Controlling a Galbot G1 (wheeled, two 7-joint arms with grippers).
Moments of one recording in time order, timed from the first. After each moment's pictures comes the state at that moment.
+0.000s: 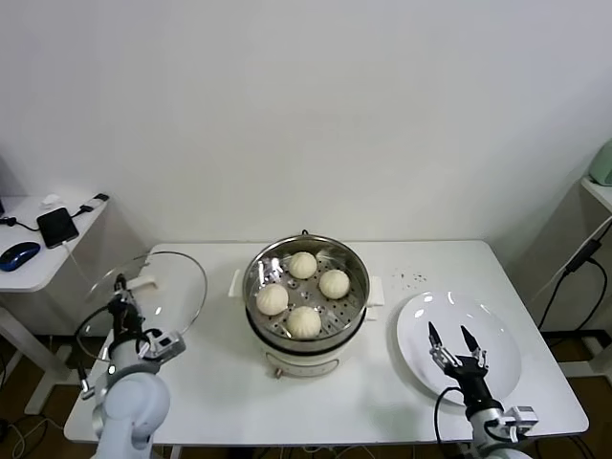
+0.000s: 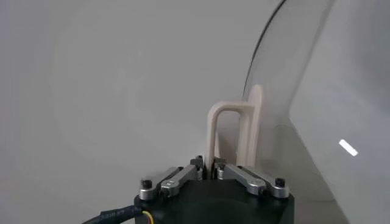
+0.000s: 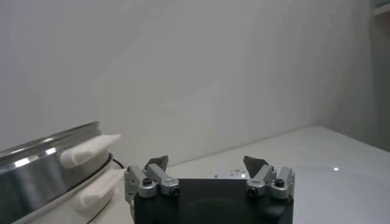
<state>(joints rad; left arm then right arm) 1.27 -1.40 -0.61 -1.90 1.33 0.52 0.10 -1.50 1.34 0.66 1.74 0.57 0.12 -0.21</state>
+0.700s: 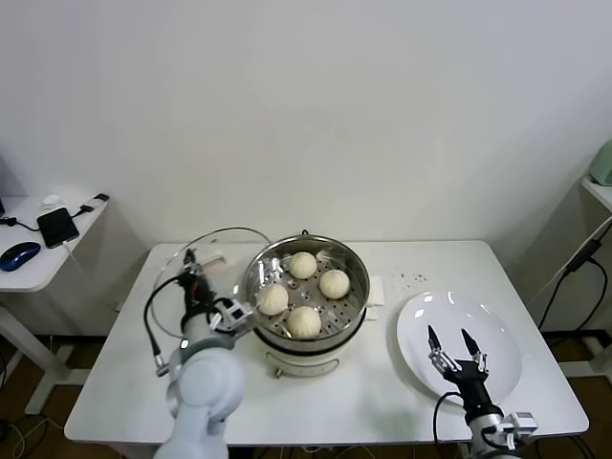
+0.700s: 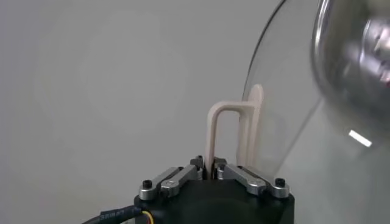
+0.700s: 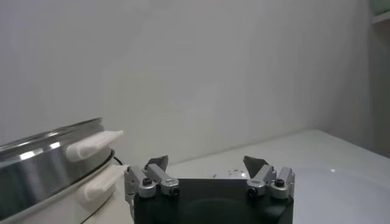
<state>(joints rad) 1.15 -1.58 -0.30 -2.04 1.53 0.69 0.34 -1.53 1.37 0.68 1.76 0.51 0.13 -0.21</state>
